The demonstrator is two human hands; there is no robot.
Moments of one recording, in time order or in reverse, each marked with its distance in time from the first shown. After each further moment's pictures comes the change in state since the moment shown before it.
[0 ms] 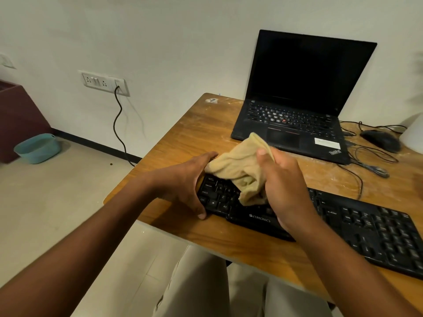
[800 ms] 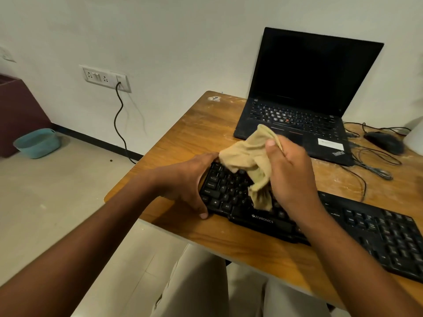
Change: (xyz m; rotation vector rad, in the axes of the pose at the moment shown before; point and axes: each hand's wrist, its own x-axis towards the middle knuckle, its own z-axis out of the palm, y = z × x) left_hand 0.003 0.001 -0.002 0.028 0.006 0.020; right_hand 0.017 0.000 -0.004 -0.275 0.110 -0.191
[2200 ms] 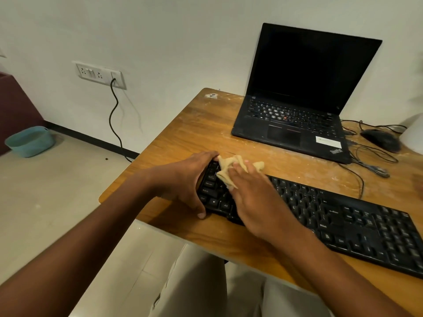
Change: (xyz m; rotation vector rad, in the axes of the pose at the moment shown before) left_hand -0.003 0.004 0.002 0.063 0.000 -0.017; right_hand -0.027 0.031 0.026 -0.650 -0.536 -0.185
